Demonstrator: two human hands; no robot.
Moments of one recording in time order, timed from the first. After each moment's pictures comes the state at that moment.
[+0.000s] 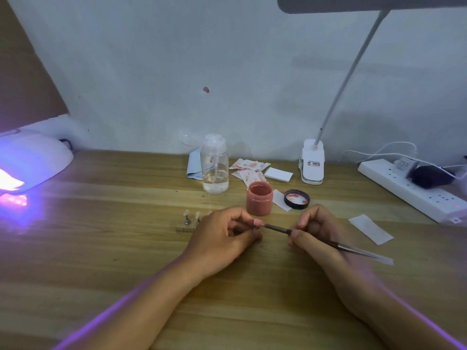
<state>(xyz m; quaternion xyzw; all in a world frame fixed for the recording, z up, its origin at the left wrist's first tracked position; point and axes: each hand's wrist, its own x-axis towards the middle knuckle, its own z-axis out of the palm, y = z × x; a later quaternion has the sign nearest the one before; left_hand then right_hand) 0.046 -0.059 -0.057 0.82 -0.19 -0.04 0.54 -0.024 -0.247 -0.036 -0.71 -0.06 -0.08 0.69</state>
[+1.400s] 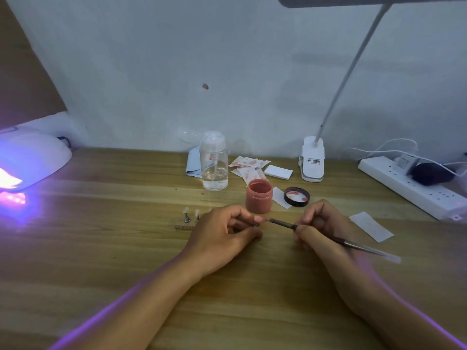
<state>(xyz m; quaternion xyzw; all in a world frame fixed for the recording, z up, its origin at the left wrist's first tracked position) 0.047 -0.060 -0.058 0.82 -0.18 -0.05 0.54 -0.023 -0.246 -0.036 -0.72 -0.04 -0.12 0.68</state>
